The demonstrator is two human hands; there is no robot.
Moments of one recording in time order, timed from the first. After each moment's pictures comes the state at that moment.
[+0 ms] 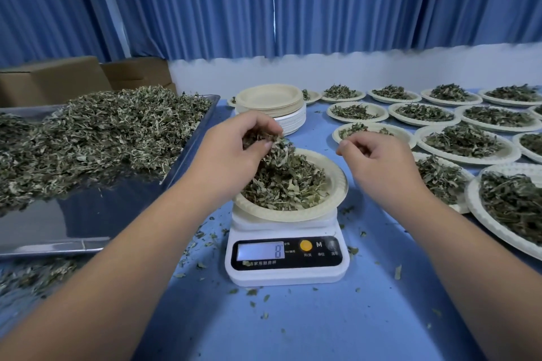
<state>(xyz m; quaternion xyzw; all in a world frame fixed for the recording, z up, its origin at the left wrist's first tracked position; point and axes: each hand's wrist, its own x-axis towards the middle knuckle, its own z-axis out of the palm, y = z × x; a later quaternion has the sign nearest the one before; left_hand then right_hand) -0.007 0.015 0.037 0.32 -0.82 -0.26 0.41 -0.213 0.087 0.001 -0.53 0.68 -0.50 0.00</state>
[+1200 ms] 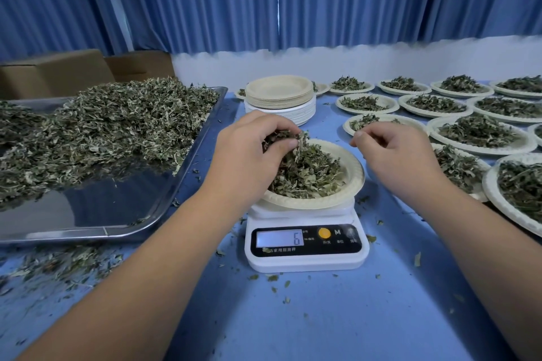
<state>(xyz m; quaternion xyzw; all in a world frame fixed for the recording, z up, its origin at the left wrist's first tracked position) -0.002 0.027 0.021 0.27 -0.83 -0.12 0.48 -0.208 0.090 0.000 -0.53 0.68 -0.50 0.00</state>
